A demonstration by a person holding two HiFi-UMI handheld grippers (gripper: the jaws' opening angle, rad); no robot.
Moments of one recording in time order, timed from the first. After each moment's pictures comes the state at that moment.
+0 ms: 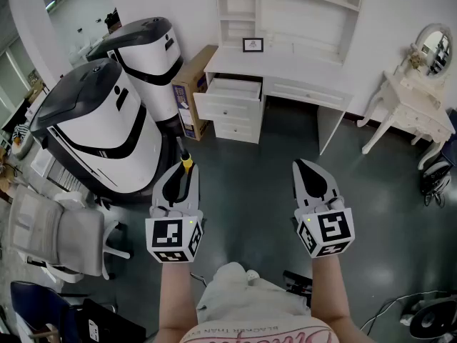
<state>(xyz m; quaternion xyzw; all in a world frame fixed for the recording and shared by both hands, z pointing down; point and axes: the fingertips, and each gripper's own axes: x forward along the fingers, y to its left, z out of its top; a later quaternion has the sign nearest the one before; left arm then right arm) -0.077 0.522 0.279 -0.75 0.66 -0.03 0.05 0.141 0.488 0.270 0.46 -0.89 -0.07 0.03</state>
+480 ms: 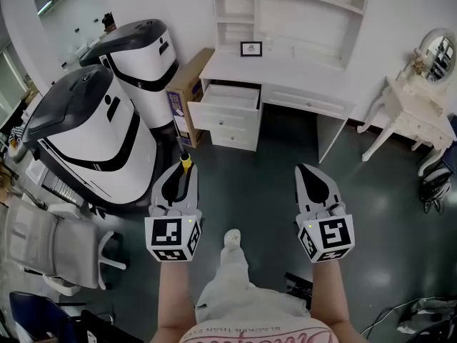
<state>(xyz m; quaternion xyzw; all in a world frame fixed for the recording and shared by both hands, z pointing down) -0.083 0.430 0.290 -0.76 0.65 -0.04 0.05 0.146 0.409 0.279 0.47 -0.88 -0.08 0.03</state>
